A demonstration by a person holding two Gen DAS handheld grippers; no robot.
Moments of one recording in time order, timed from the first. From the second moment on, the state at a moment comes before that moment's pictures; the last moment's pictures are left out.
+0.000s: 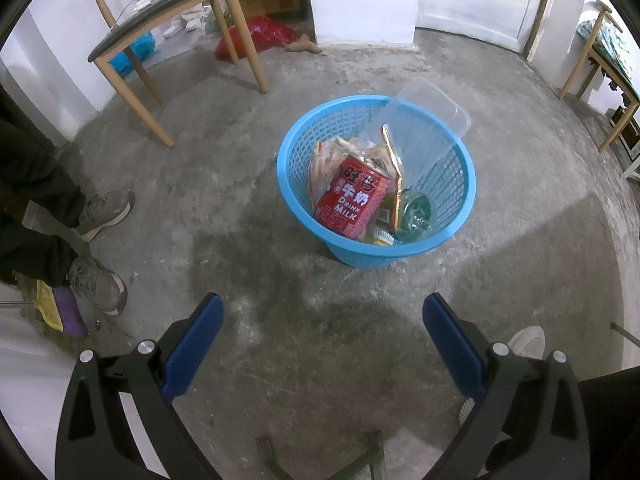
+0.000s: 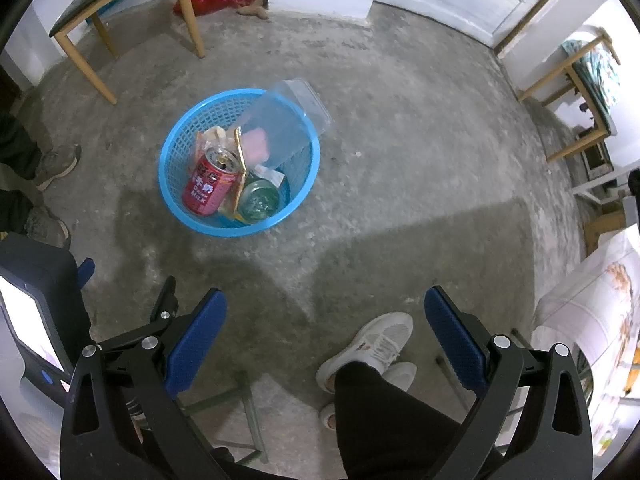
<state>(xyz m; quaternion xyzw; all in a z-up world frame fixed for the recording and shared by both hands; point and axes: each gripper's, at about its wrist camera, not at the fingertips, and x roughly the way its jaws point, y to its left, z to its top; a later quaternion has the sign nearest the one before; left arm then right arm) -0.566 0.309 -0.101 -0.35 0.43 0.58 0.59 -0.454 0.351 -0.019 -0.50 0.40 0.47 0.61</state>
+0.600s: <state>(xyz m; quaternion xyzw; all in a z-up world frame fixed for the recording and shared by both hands) -0.565 0.308 -0.103 -0.35 0.43 0.58 0.59 -0.455 0.349 -0.018 -0.50 0.40 0.47 0.61</state>
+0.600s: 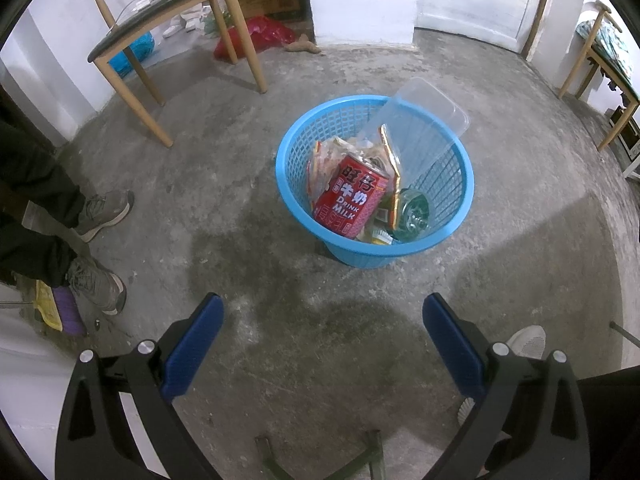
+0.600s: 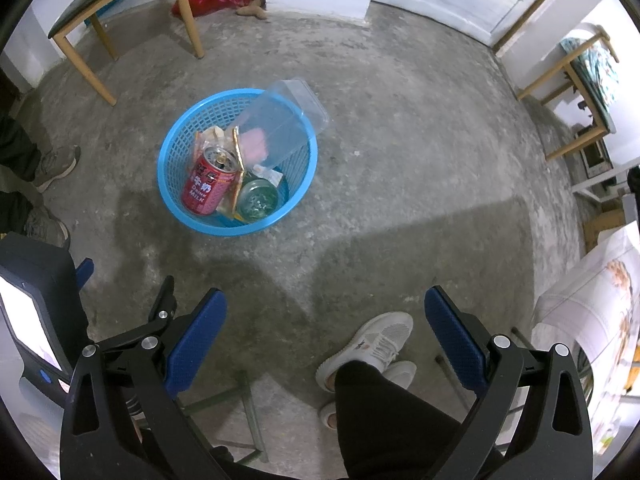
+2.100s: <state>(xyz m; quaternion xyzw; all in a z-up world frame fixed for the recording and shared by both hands) -0.565 0.306 -0.105 -0.35 0.43 0.58 0.59 -0.457 0.352 -0.020 -0.50 0.40 0.47 0.61</state>
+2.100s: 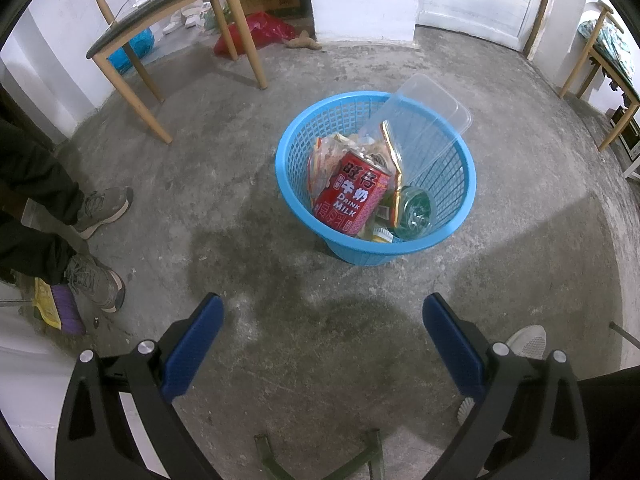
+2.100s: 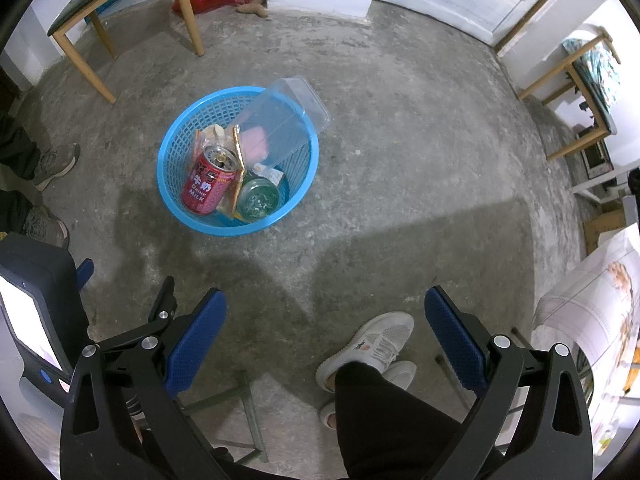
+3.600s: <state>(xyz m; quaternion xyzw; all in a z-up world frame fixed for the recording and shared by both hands) -0.566 0.305 -0.109 -0.35 0.43 0.58 0.59 -0.457 0.351 -0.021 -0.50 0.41 0.47 0.61</state>
